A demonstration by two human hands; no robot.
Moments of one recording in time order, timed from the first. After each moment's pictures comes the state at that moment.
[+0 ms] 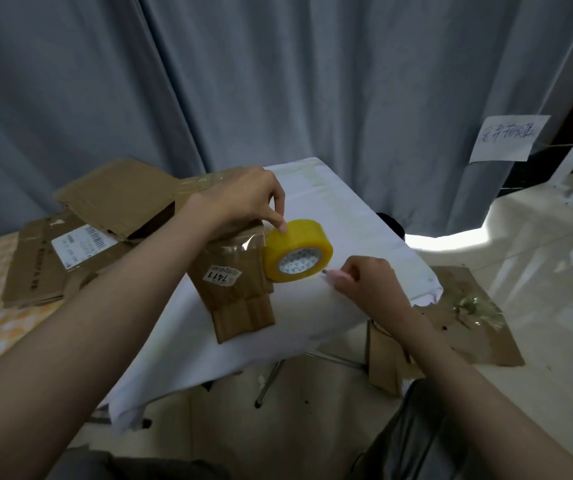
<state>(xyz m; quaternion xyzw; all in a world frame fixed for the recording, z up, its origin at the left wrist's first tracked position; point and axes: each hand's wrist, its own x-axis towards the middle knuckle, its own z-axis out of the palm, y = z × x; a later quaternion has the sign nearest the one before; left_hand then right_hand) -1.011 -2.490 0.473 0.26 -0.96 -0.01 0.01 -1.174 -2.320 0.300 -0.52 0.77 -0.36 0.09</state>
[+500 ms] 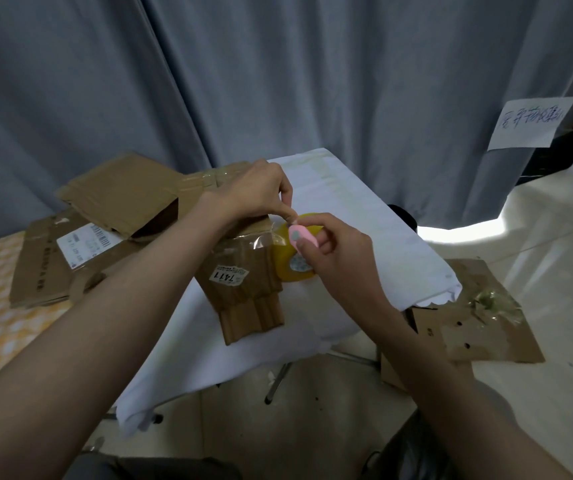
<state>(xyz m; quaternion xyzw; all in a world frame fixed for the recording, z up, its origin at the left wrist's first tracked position) -1.023 -2.504 0.458 0.29 -0.96 -0.04 0.05 -1.106 -2.336 0.370 -0.51 0.62 -0.58 0.07</state>
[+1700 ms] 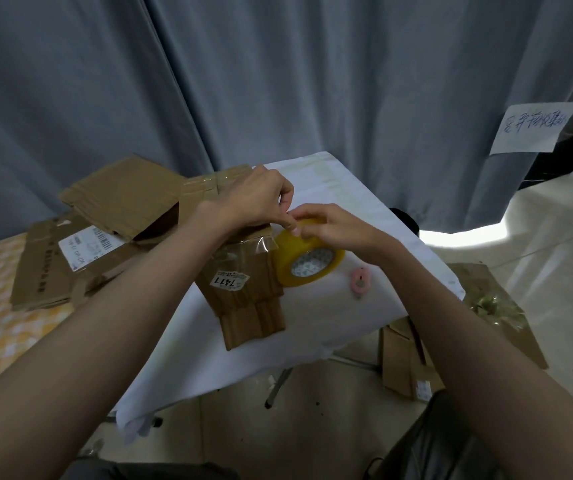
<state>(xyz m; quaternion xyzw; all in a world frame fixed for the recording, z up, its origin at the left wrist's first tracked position) -1.018 -2.505 0.454 0.29 -0.95 -0.02 0.06 -1.160 -2.400 0.389 -0.59 0.61 -0.38 0.37</state>
